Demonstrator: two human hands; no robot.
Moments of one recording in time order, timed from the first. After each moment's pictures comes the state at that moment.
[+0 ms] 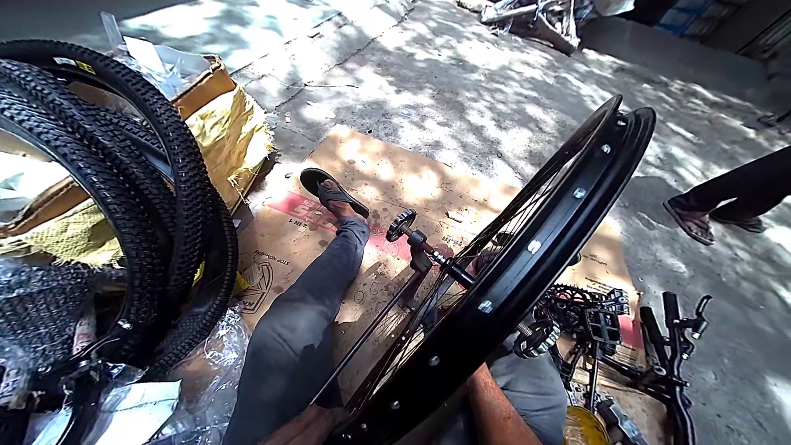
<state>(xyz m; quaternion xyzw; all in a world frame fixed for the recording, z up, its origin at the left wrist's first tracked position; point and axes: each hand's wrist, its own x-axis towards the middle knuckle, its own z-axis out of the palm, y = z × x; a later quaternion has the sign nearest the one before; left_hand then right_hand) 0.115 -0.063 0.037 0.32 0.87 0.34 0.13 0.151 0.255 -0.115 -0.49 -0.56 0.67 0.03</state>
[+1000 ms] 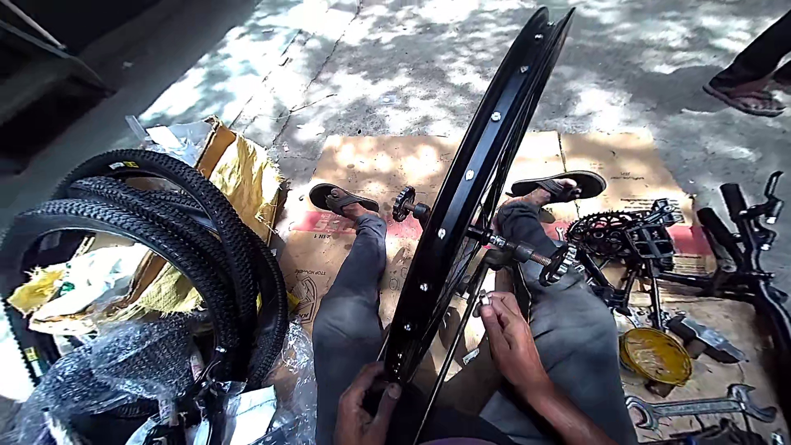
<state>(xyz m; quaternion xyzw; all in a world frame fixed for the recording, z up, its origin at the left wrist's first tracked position) 0.114 -0.089 -0.040 0.27 0.74 0.59 0.18 0.201 0.180 -0.069 -0.27 -0.81 0.46 0.25</state>
